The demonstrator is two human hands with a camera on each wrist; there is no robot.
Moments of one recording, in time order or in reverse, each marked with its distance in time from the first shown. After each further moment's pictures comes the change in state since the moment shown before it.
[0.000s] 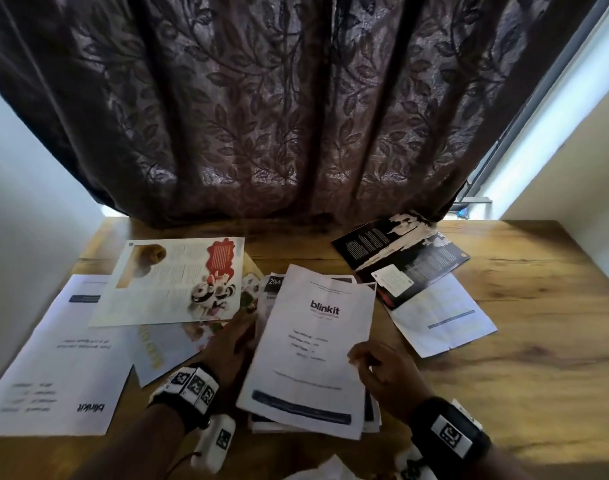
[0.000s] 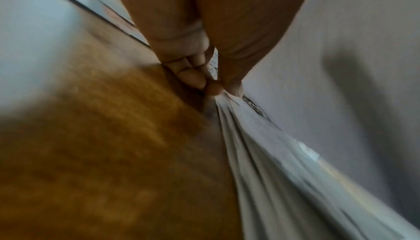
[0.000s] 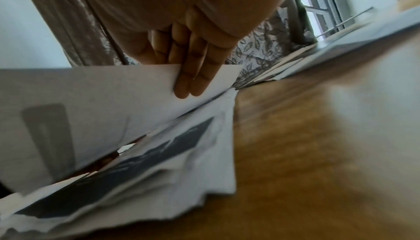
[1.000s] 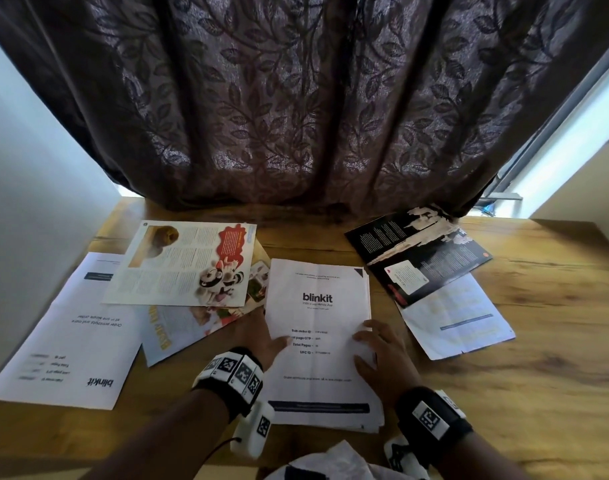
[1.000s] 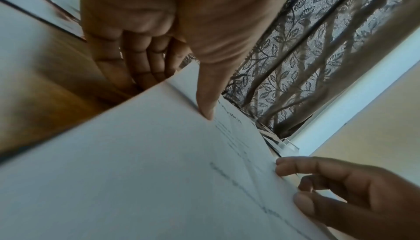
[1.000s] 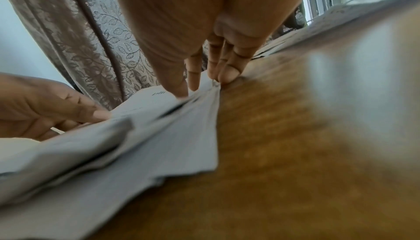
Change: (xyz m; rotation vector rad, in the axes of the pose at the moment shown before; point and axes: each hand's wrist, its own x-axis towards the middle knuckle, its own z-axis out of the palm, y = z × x) left_hand 0.017 0.013 0.053 0.016 0.145 -0.200; right_hand 0.027 0.035 0.019 -0.241 -0.109 0.157
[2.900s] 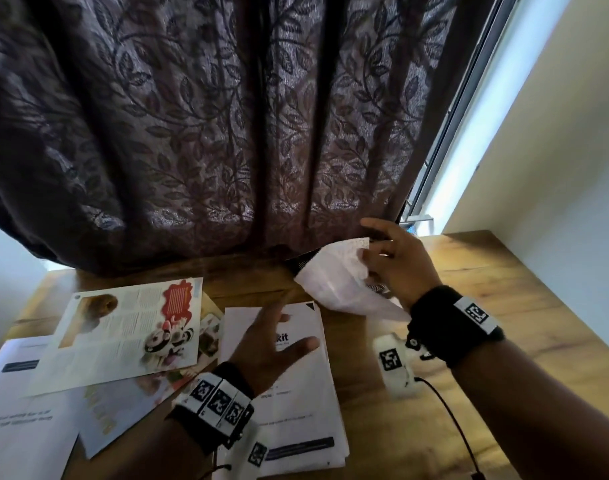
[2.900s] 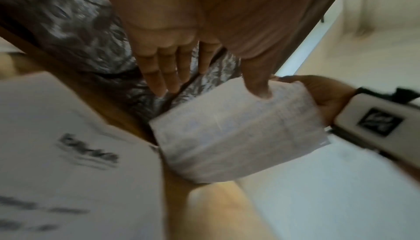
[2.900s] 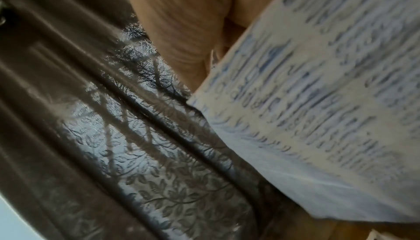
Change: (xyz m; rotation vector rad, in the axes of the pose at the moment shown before) left_hand -0.054 0.155 -0.044 -0.060 -0.249 0.498; right_hand 0.016 -0.086 -0.227 0.661 0.492 0.041
